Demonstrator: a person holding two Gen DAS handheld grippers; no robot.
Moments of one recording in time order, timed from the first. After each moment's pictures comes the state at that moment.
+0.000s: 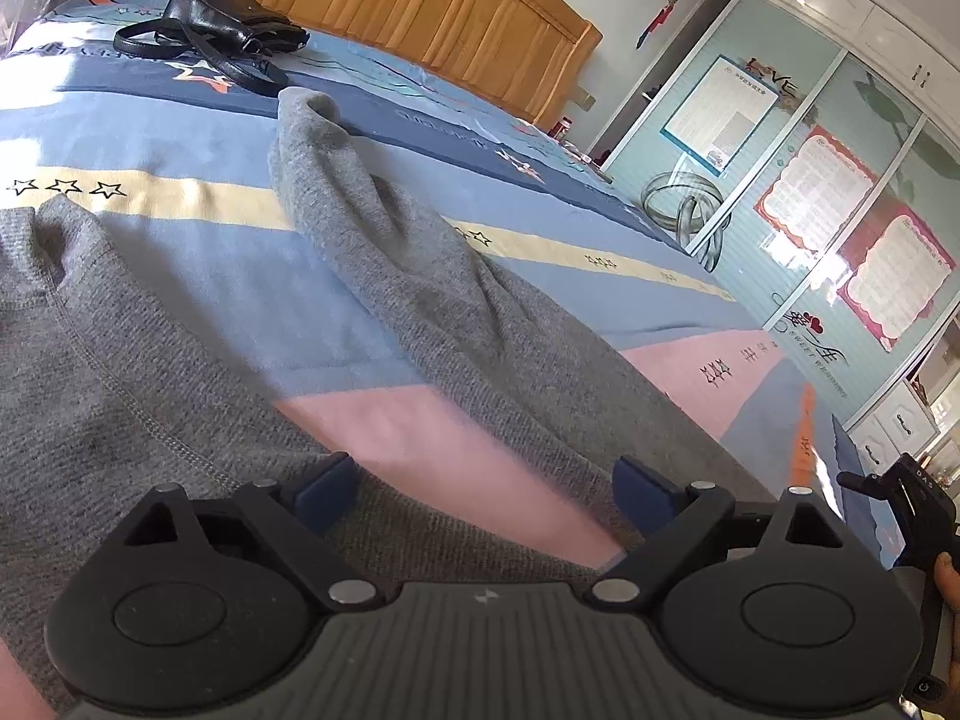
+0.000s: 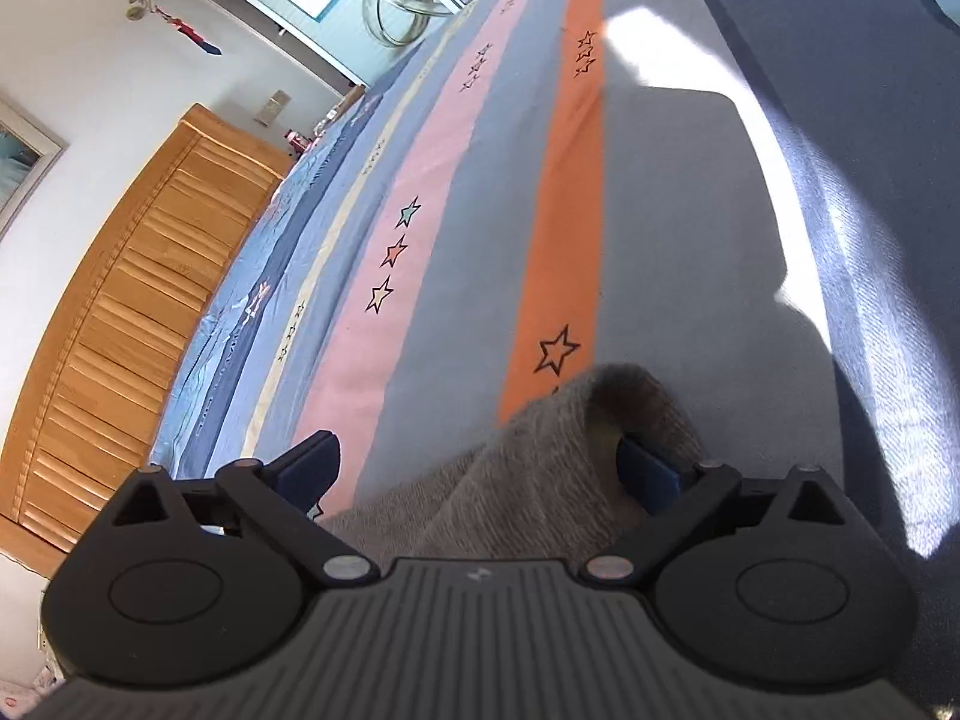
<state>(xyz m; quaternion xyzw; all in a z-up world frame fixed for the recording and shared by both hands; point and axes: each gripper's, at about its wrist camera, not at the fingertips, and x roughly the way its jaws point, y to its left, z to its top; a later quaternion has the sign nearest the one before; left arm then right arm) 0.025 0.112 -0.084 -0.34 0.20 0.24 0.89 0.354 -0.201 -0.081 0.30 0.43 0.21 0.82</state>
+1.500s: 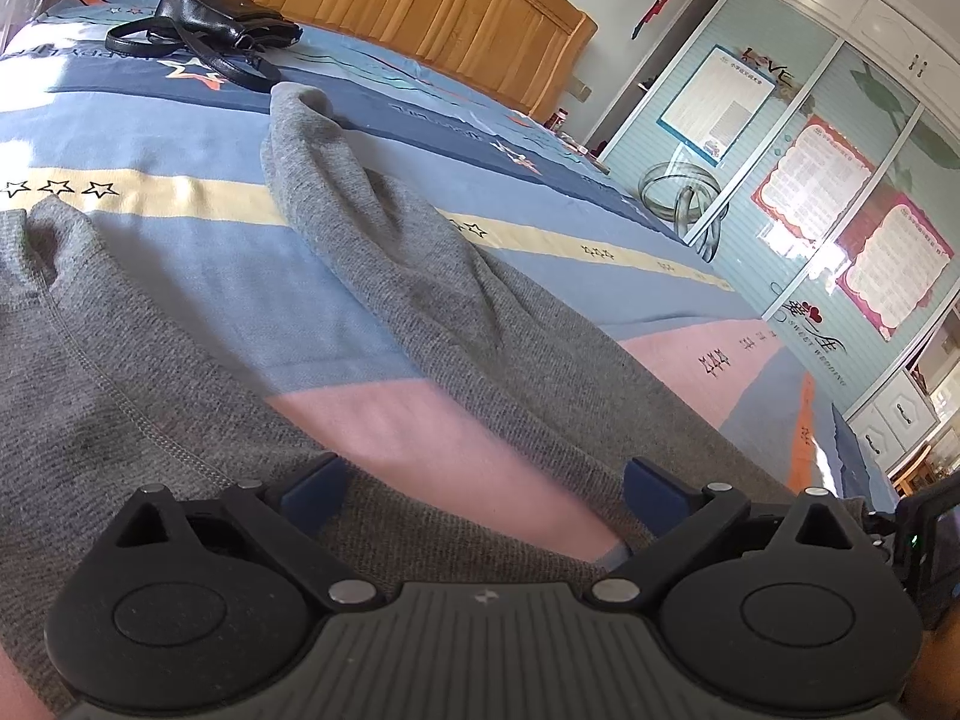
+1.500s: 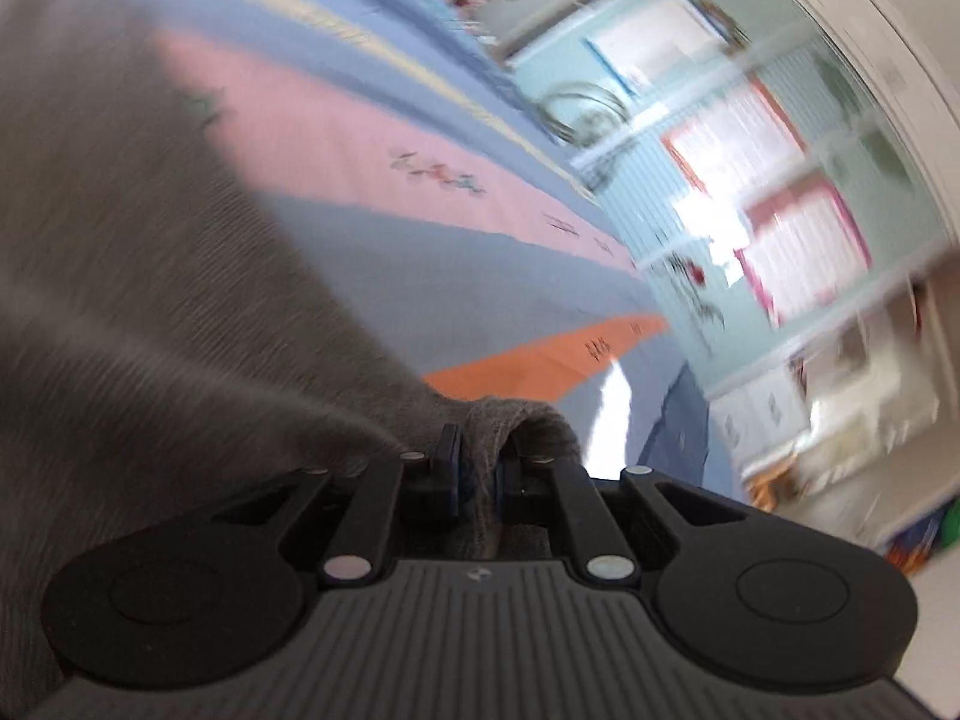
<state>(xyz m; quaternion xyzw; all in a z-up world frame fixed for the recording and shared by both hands) 0.029 0.110 -0.086 -0.34 0.21 0.23 0.89 0.286 -0.060 -0.083 -0.44 0.21 0.11 0.87</state>
